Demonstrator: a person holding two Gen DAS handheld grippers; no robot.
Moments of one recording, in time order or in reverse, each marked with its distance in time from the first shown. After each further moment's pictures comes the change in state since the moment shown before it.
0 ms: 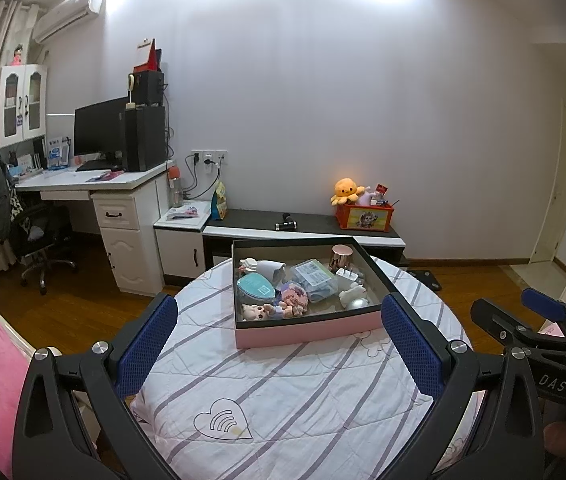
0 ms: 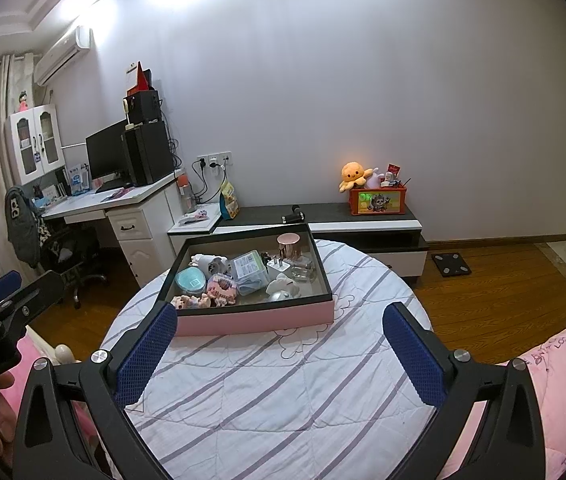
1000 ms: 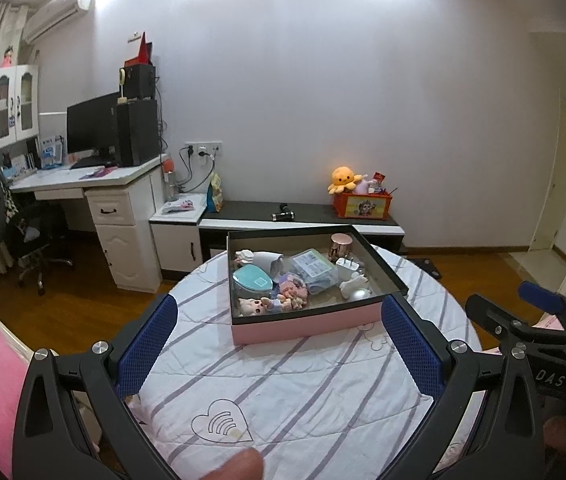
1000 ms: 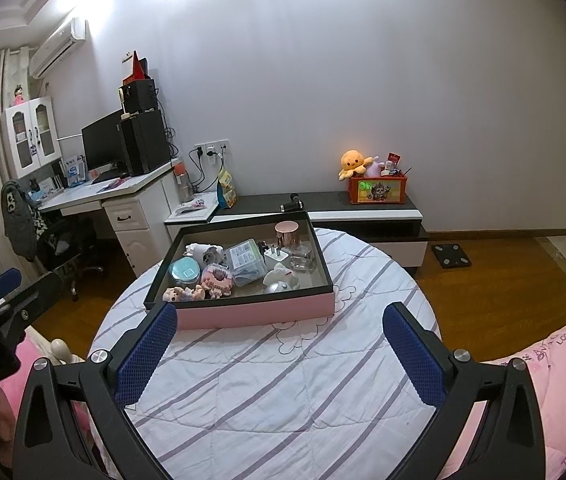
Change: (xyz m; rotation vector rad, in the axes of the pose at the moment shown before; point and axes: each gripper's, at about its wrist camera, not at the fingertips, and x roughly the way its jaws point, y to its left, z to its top) left arm 0.021 -0.006 -0.005 0.032 0.033 -0.006; right arm 0.017 0.000 0.000 -0.001 0.043 -0.006
